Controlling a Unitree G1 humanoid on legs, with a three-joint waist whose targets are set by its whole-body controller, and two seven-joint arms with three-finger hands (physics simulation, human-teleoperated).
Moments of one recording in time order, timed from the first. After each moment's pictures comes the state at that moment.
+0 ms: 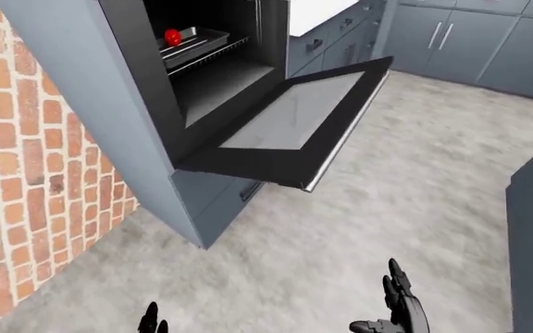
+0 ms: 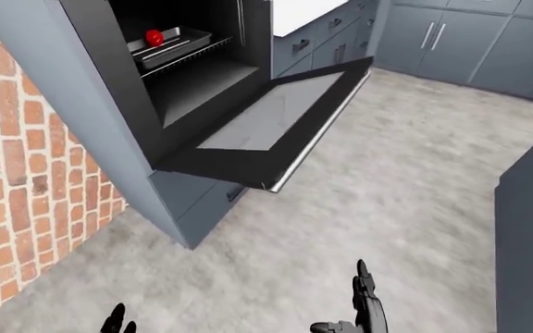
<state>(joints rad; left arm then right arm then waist) -0.03 0.16 0.29 1.40 -0.35 -0.70 -0.35 -0.10 -0.19 -0.22 1.37 0.19 -0.87 0.25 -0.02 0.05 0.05</state>
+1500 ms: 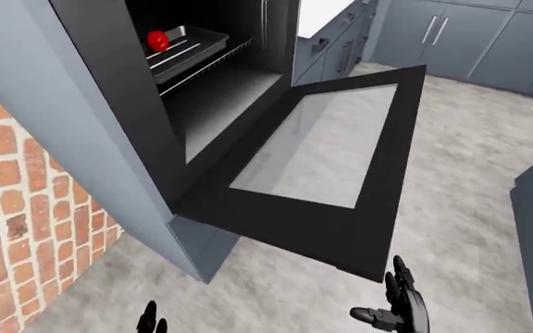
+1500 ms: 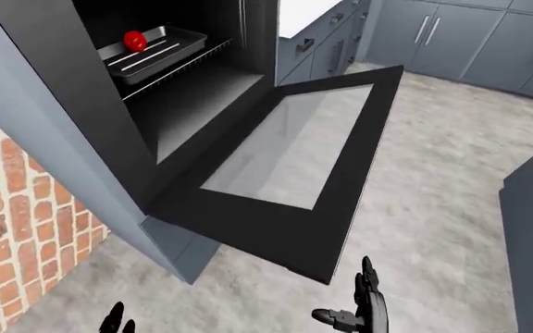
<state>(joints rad) -0.03 0.17 0.29 1.39 -0.36 -0.70 -0.35 -0.15 -0.18 -0.23 1.37 0.28 -0.79 0.23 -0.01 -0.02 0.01</state>
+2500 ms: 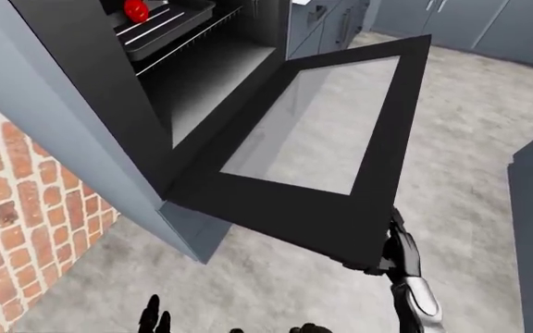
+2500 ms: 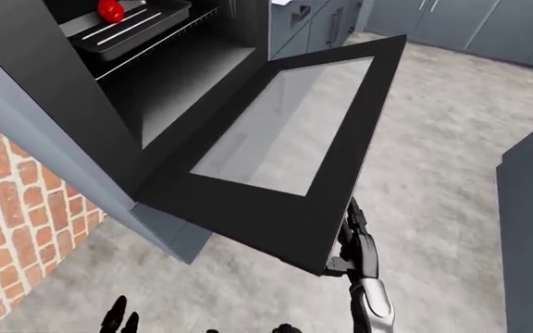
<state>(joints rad) -0.04 0.16 0.28 1.39 -0.40 -0.74 -0.42 -0.07 -0.14 -0.18 0.54 0.34 -0.33 0.26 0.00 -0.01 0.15</state>
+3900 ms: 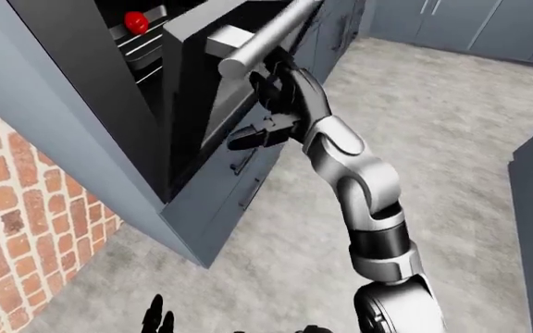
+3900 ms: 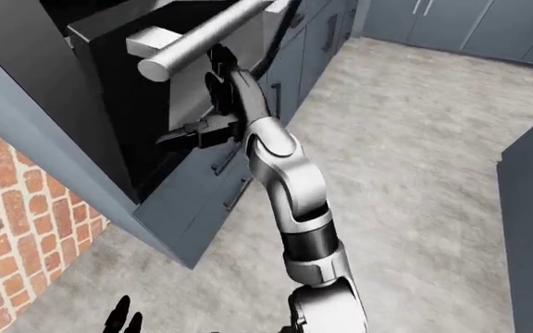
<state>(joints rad) -0.04 0.15 0.29 1.39 -0.40 -0.74 -0.44 -0.88 0.05 0.02 0.02 0.30 0.63 0.06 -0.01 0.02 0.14</state>
